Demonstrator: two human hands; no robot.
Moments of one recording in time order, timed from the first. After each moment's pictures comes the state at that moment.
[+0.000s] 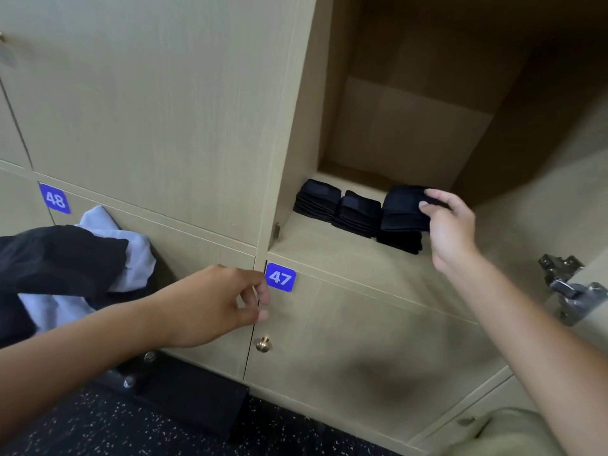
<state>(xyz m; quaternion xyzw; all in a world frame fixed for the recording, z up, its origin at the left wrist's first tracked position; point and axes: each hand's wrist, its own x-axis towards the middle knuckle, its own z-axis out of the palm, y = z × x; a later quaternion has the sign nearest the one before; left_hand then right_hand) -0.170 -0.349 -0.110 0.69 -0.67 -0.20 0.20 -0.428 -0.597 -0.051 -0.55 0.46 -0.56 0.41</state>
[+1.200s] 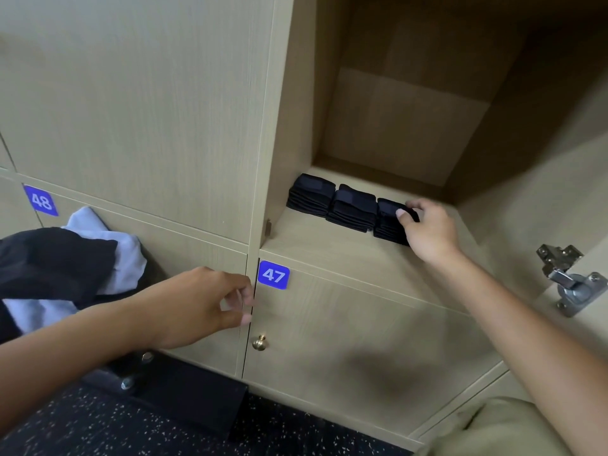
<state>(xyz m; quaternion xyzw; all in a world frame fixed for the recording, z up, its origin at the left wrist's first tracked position) -0.159 -0.354 -0.121 0.69 -0.69 -0.16 0.13 -0.437 -0.629 -0.082 -0.74 0.55 -0.36 0.12</state>
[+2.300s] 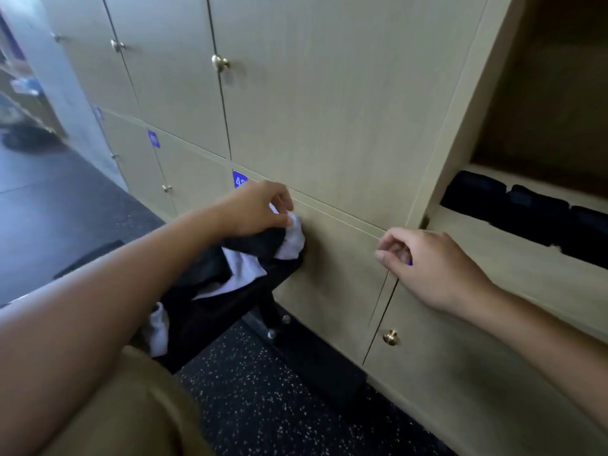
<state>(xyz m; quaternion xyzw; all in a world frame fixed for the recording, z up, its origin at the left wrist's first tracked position) -0.035 -0.300 -0.080 0.84 -0.48 -0.07 0.23 -0.291 -0.457 -0.098 -0.94 0.23 -0.18 0.17</state>
